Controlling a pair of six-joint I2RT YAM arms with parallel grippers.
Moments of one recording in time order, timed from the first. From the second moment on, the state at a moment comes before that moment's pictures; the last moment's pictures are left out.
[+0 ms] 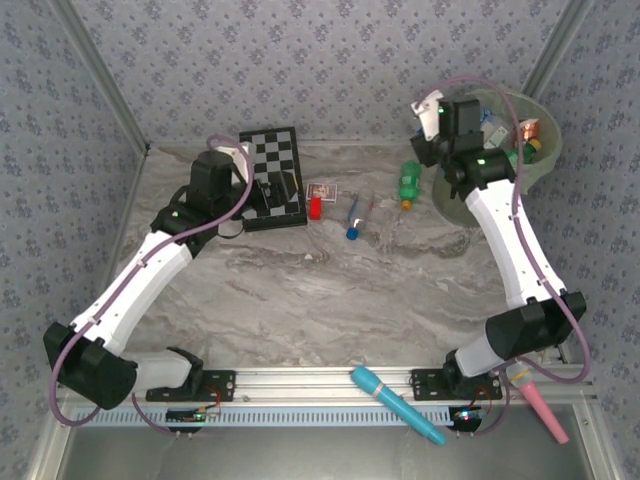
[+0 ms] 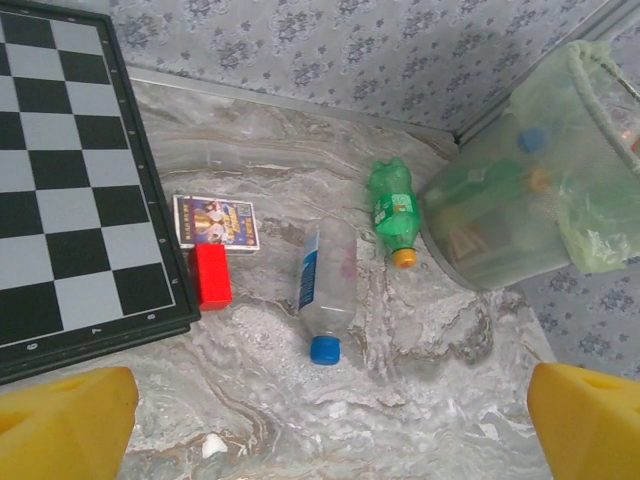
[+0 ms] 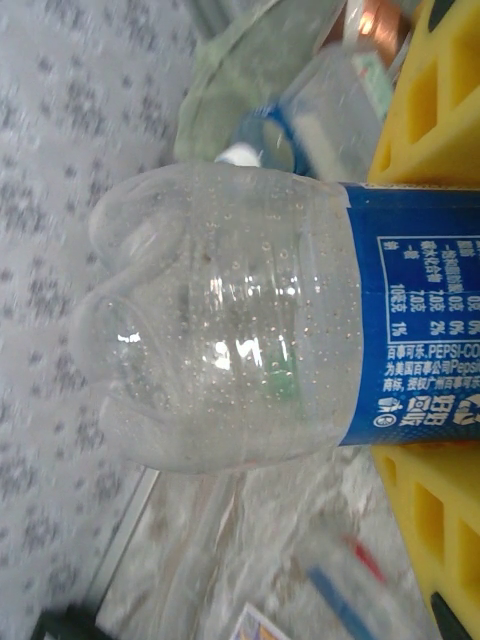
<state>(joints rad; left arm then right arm) -0.48 1.27 1.25 -0.43 0.18 -0.56 0.23 1.51 1.73 -0.73 0.25 -0.38</state>
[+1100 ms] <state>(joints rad) -0.48 1.34 1.35 -0.43 0.24 -0.56 0.03 1.52 1.62 -0.42 0.39 -0.85</state>
